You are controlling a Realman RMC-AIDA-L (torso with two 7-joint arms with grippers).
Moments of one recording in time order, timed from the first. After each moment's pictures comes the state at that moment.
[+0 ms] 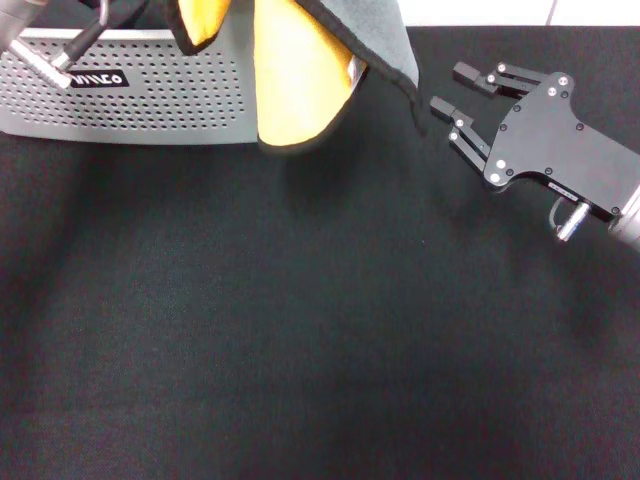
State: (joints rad) left arm -0.38 -2.10 1.18 0.99 0.79 1.47 -1.63; right arm 0.42 2.03 -1.72 -0.57 2.61 1.21 -2.87
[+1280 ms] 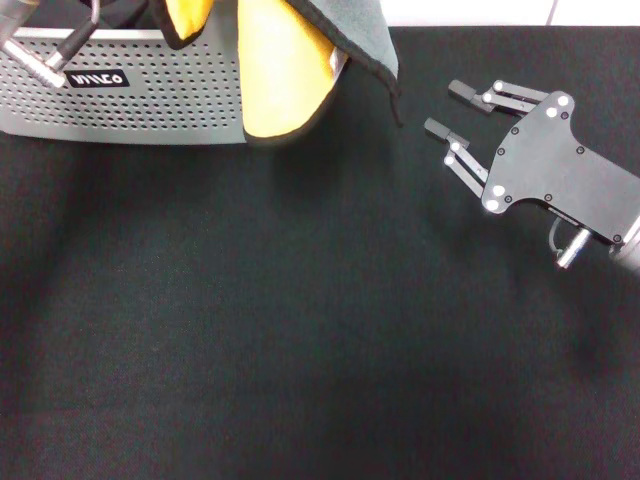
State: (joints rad) left arm -0.38 -2.10 1.18 0.97 0.77 1.46 -1.61; right arm 0.38 2.03 -1.77 -0.57 2.64 1.29 -2.99
